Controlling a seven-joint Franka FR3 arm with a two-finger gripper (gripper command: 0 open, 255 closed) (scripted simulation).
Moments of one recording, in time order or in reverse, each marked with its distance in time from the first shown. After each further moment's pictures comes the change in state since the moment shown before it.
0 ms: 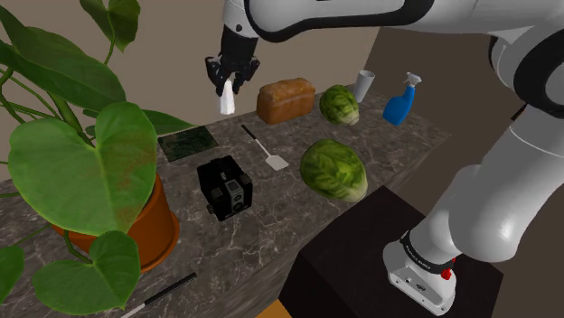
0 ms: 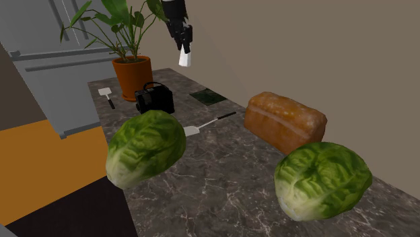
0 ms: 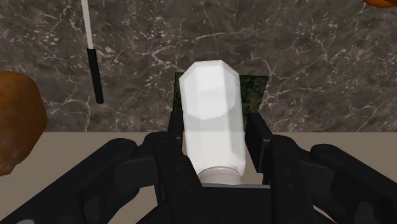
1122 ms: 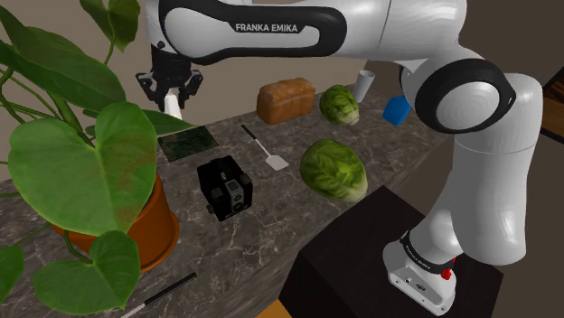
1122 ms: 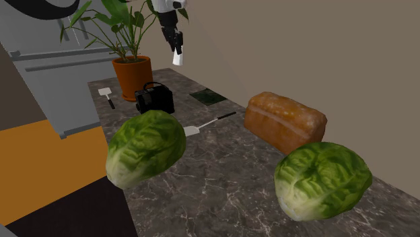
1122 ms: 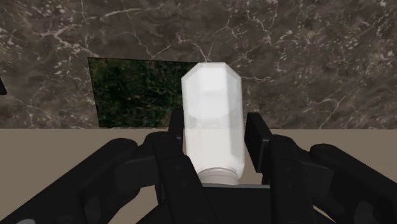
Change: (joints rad) arm 0.160 0.398 0.035 0.492 -0.128 -0.106 0.194
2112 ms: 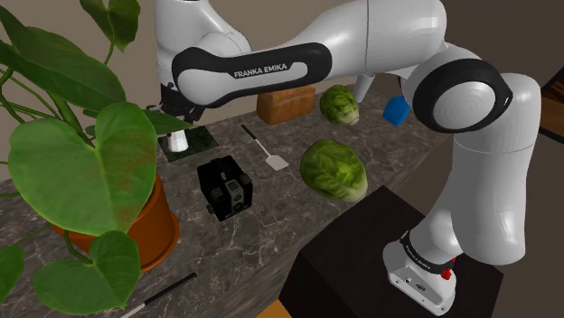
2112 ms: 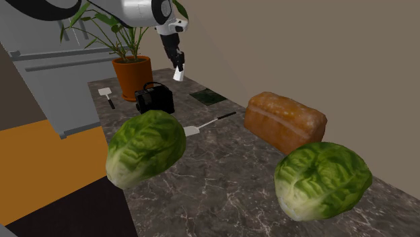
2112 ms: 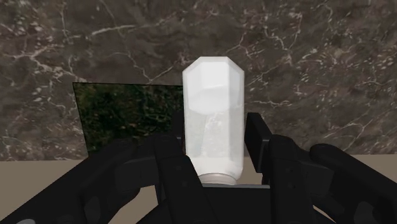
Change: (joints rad) arm -0.009 0.007 -0.006 -0.191 -0.010 0.196 0.018
